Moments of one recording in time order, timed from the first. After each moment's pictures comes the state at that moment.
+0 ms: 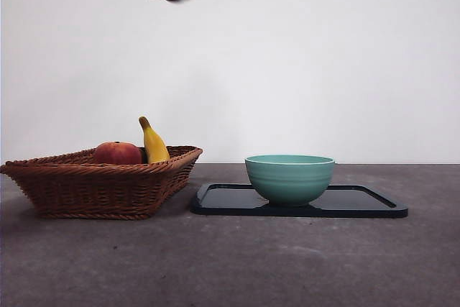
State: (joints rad) left arm -0.44 1.65 1.98 -1.02 0.21 0.14; right arm 0.46 0.58 0.87 -1.03 -0.37 0.13
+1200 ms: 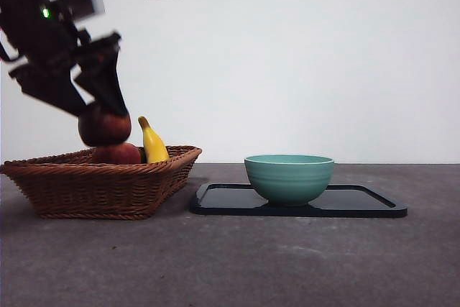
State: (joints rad) left arm -0.26 1.50 1.04 -0.32 0.20 0.12; right arm 0.46 0.58 0.87 -0.98 -0.37 0.13
